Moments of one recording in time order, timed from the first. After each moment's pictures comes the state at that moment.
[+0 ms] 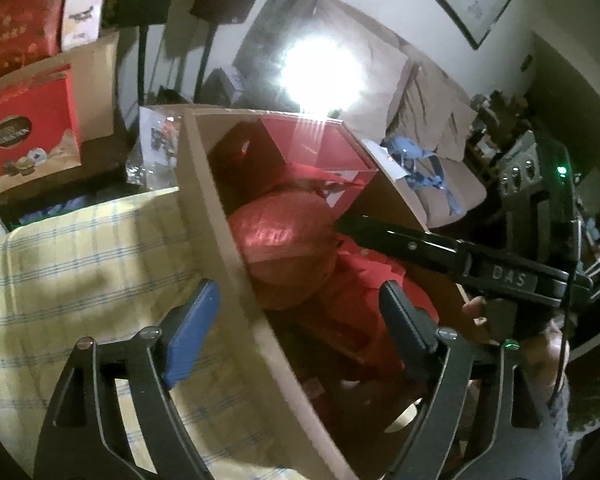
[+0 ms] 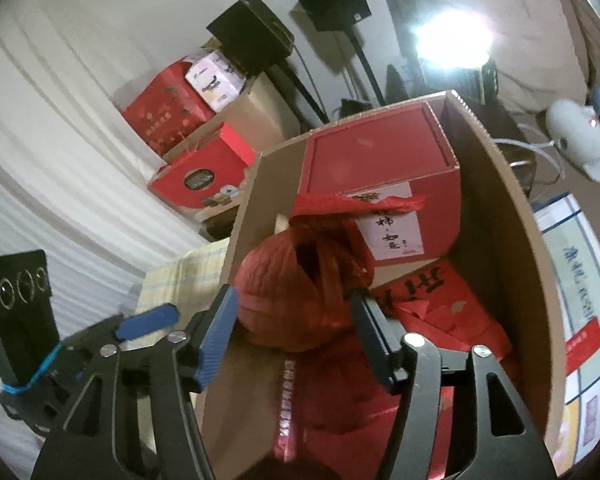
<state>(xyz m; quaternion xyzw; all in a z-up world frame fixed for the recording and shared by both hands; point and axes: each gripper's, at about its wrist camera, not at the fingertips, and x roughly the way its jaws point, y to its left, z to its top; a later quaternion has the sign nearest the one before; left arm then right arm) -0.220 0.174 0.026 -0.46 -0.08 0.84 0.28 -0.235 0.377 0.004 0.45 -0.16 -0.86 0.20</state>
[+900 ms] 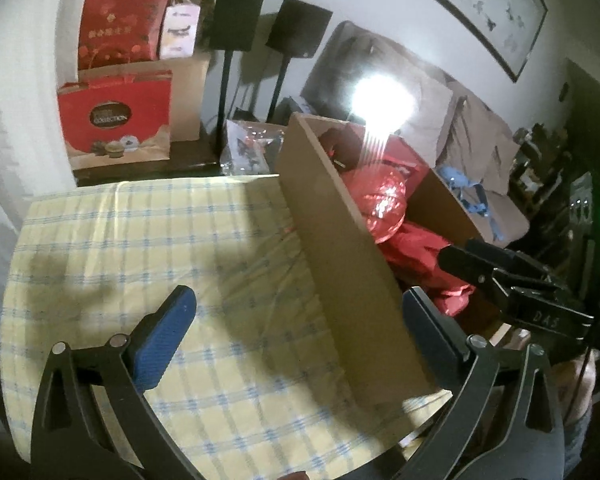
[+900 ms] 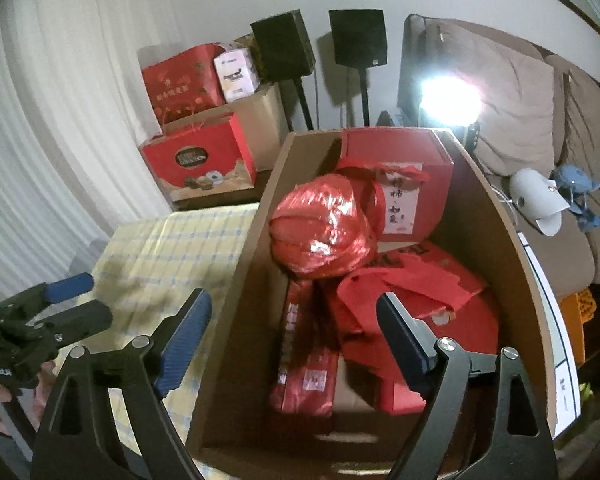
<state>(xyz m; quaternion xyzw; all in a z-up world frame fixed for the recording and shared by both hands) -0.127 0.082 0.021 -0.42 -0.09 0.89 0.17 -0.132 0.308 0.004 0.39 -0.02 -0.91 0.14</state>
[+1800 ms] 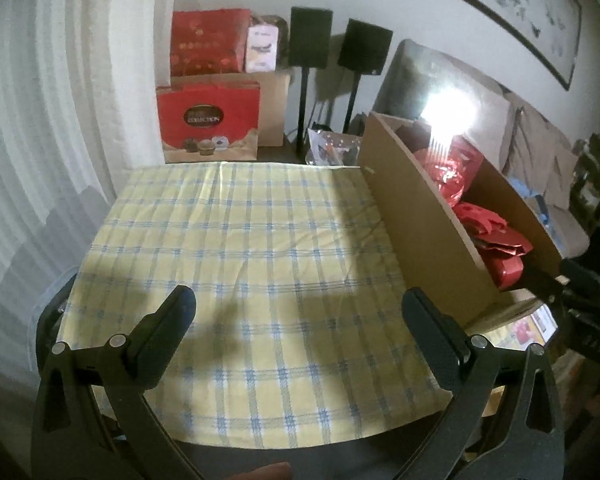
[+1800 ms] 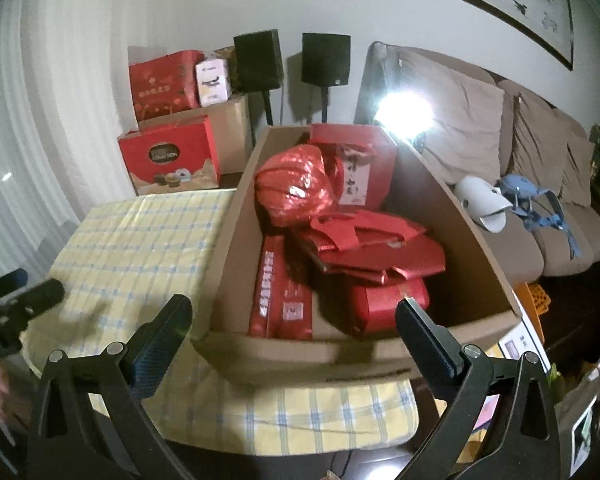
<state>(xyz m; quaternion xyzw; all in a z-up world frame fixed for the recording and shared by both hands) -0.037 0.045 0.008 -0.38 -0.06 0.92 0.04 -0.034 0.299 -0.009 0.34 0.02 -0.94 0.05</state>
